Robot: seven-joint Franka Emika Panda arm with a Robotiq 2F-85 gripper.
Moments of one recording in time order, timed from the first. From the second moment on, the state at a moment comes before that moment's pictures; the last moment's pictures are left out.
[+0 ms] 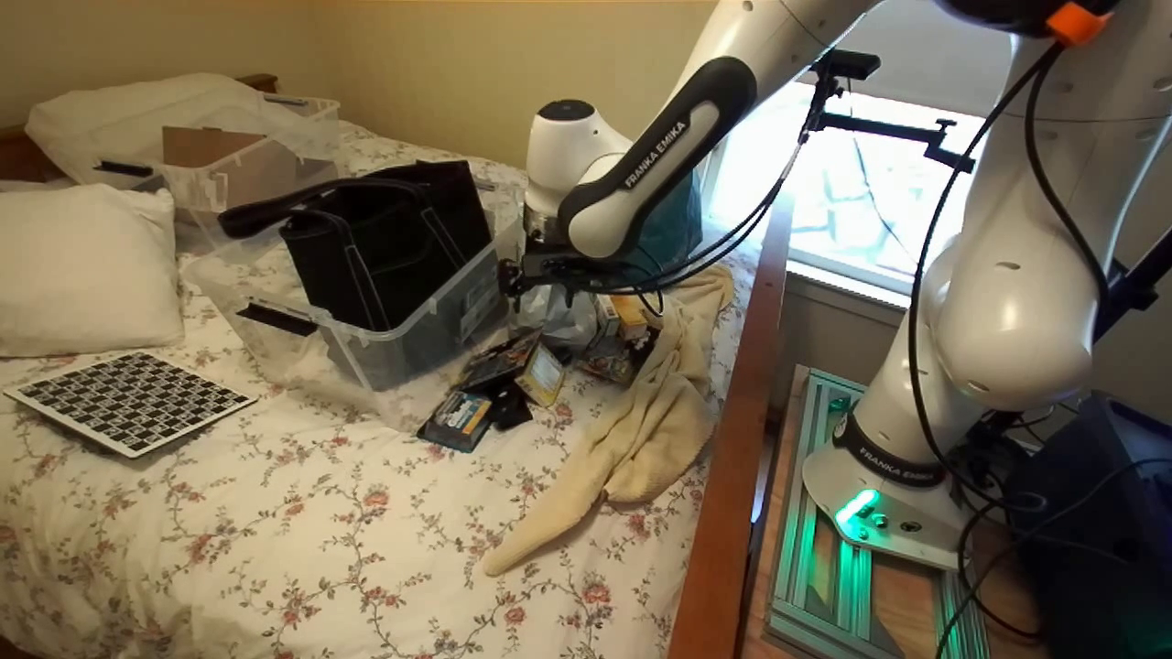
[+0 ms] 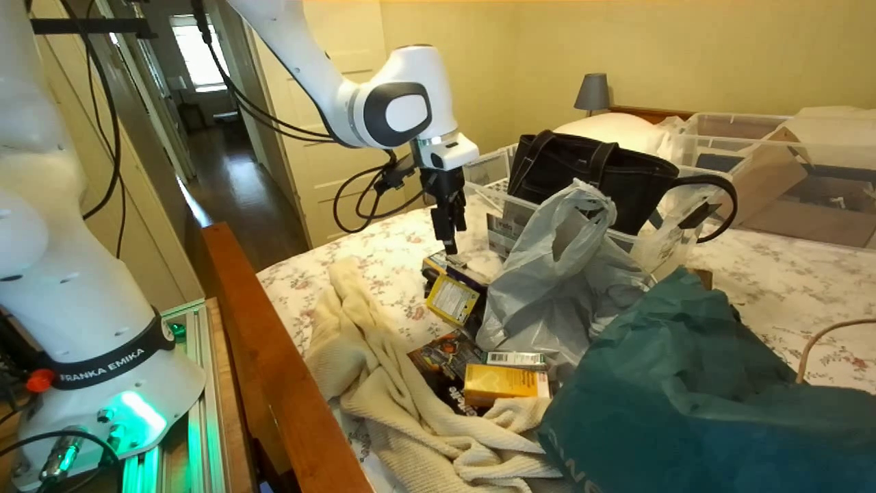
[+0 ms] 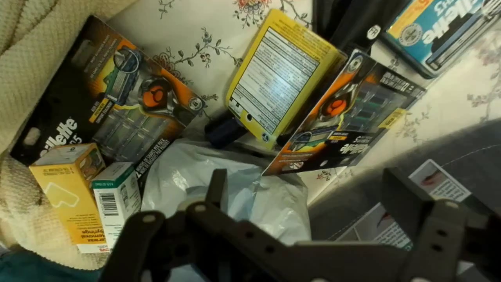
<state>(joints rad) 0.03 0.22 -0.07 -2.33 -0.22 2.68 0.98</state>
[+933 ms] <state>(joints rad) 0.05 0.27 -0.06 -2.33 -0.06 2.73 0.92</state>
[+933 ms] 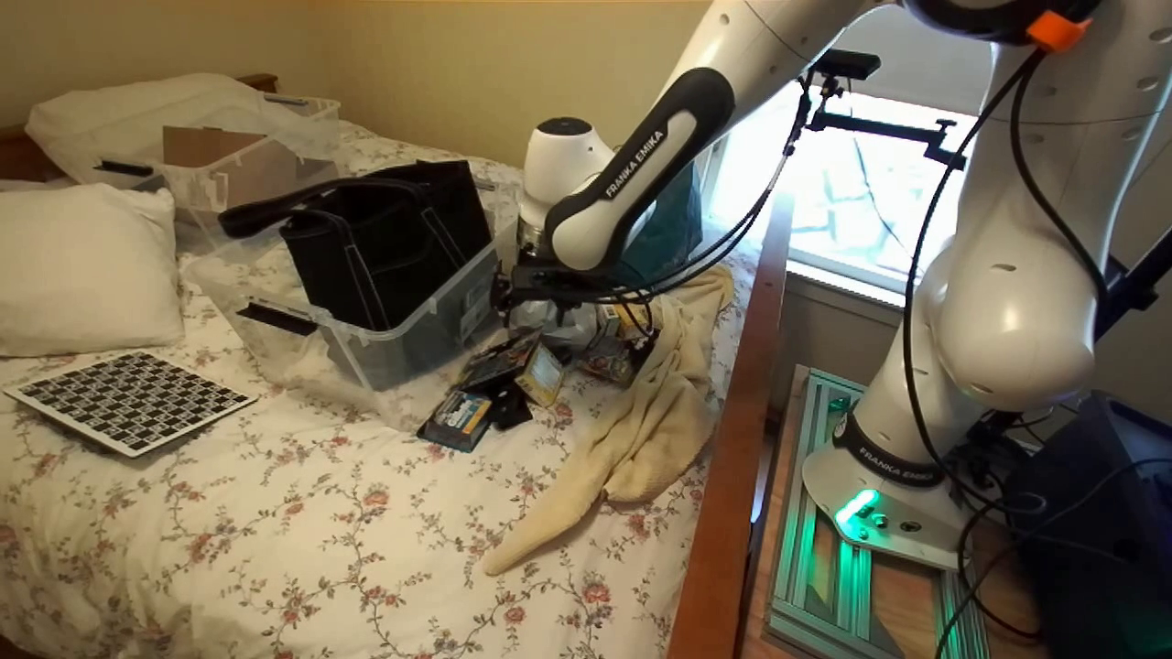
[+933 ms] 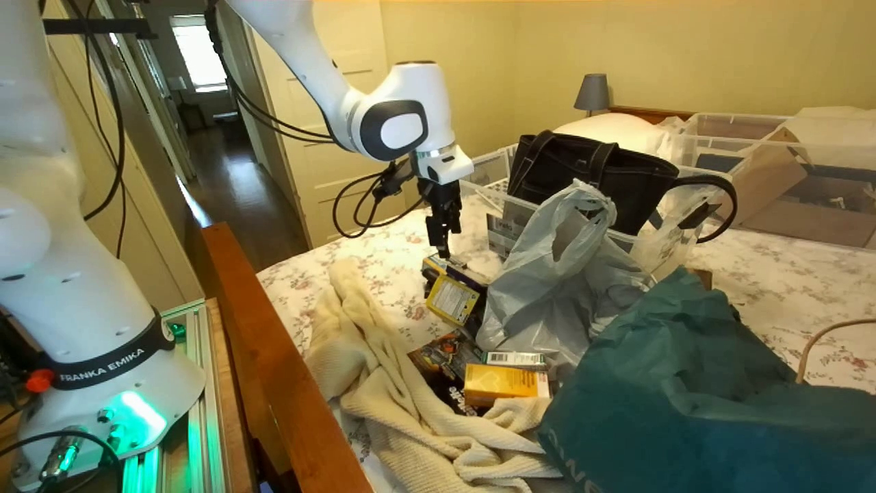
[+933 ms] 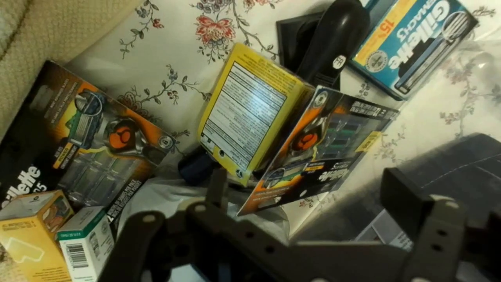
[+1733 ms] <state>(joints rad) 0.08 0.44 -0.10 -2.32 0.06 3.01 0.95</state>
